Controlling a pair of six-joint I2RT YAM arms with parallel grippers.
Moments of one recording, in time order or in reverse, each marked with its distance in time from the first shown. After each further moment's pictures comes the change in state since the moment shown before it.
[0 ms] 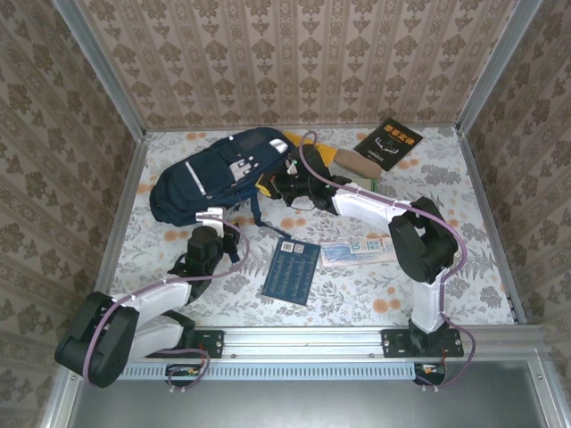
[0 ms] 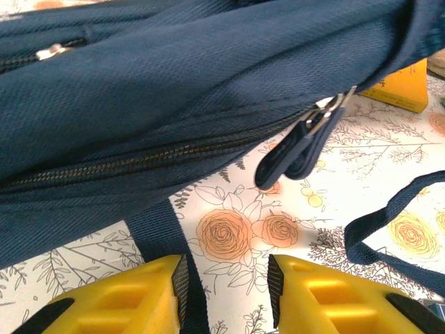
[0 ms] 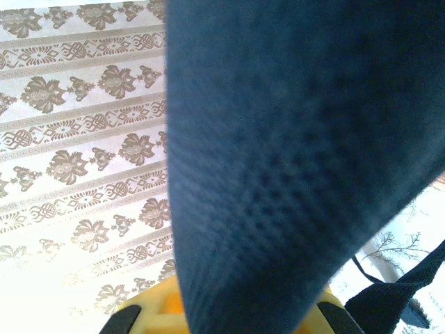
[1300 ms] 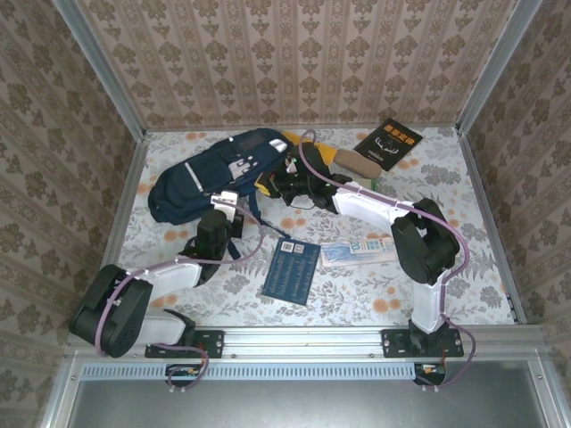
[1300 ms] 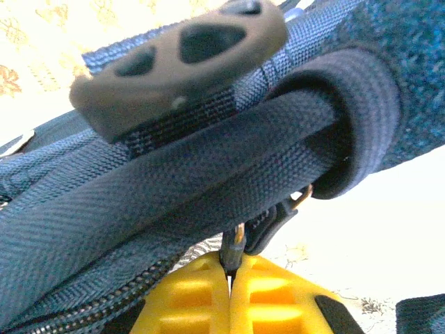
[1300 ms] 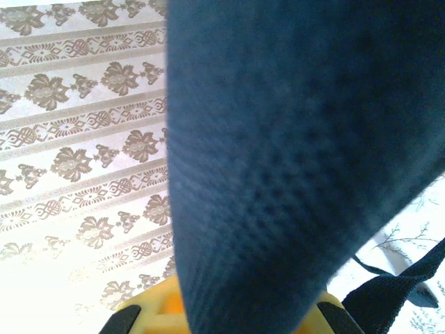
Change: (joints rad) left arm -0.013 0.169 0.159 0.061 -0.094 0.232; right arm 0.005 -0.018 0.019 -0.034 -0.002 0.007
